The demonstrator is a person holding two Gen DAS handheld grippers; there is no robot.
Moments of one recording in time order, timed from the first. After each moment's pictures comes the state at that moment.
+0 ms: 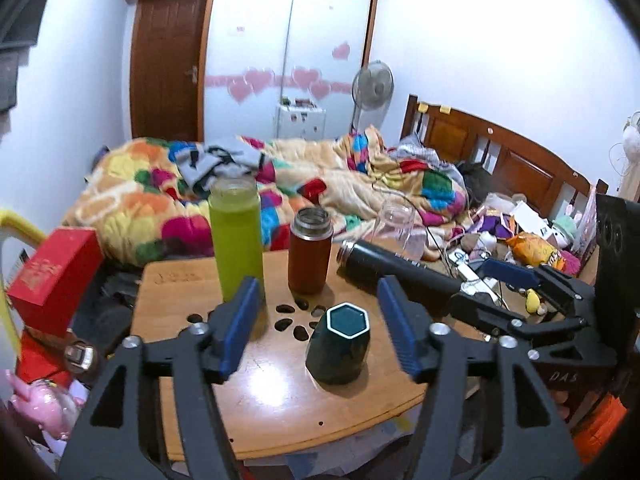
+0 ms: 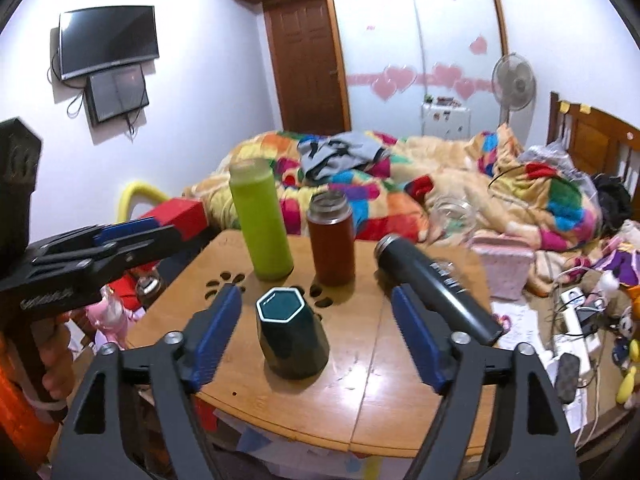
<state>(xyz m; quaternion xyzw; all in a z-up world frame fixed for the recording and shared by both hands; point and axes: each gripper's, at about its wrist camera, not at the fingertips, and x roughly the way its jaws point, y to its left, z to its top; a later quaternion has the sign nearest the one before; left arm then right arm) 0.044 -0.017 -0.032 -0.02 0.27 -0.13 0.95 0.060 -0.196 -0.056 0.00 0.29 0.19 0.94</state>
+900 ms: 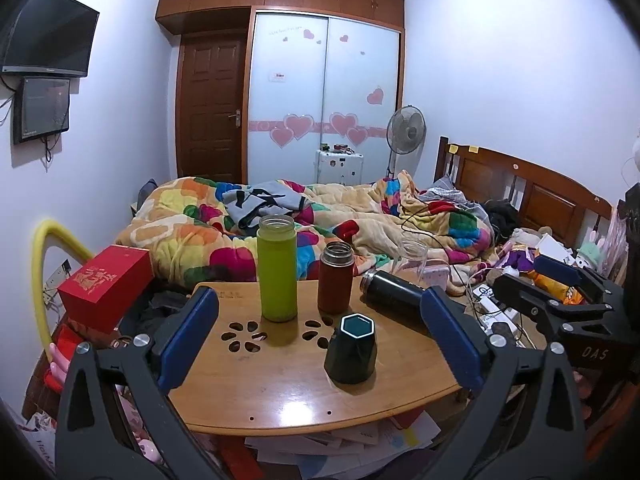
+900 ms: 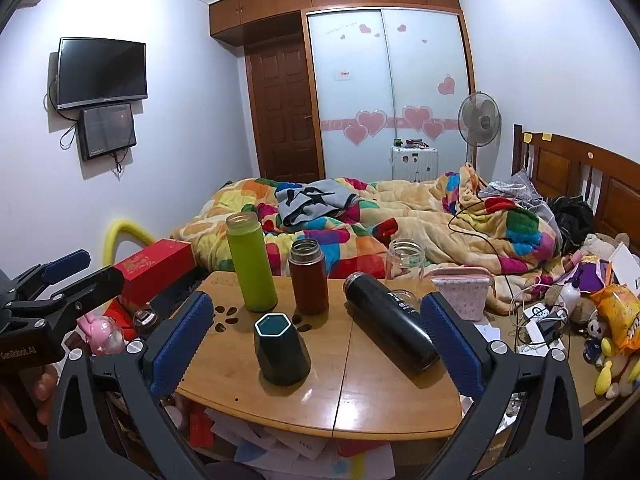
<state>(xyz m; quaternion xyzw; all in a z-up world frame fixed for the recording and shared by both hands) -0.028 -0.018 -0.009 -0.02 0.20 -0.05 0.98 0.001 -0.216 -0.011 0.01 0.22 0.15 0.96</state>
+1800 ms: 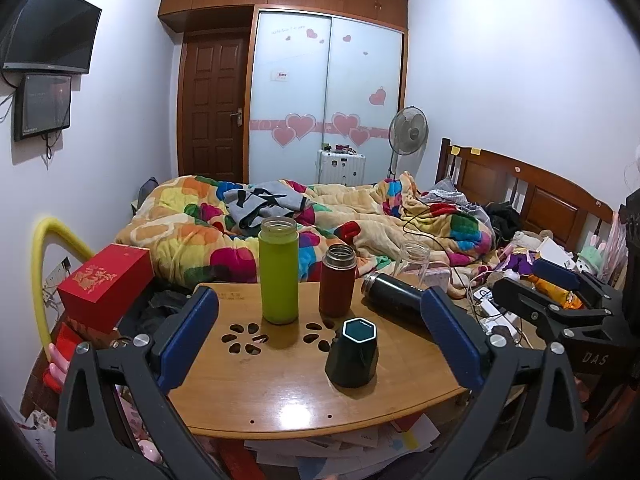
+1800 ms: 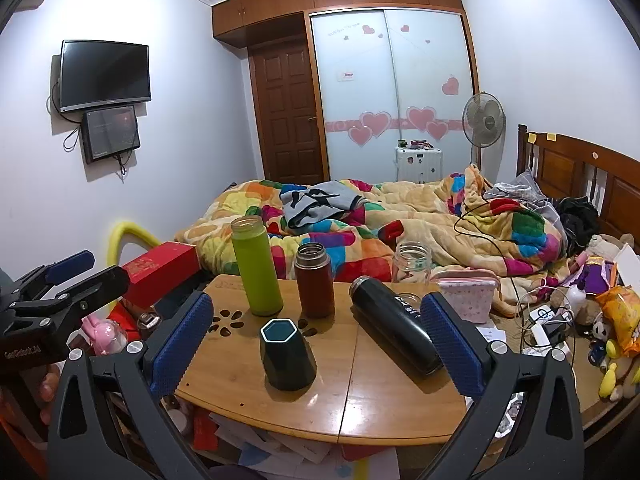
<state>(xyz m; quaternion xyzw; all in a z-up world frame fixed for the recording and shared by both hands) -0.024 -0.013 -0.005 -0.03 0.20 -0.05 0.98 0.004 -0.209 -0.009 0.01 0.22 0.15 0.96</state>
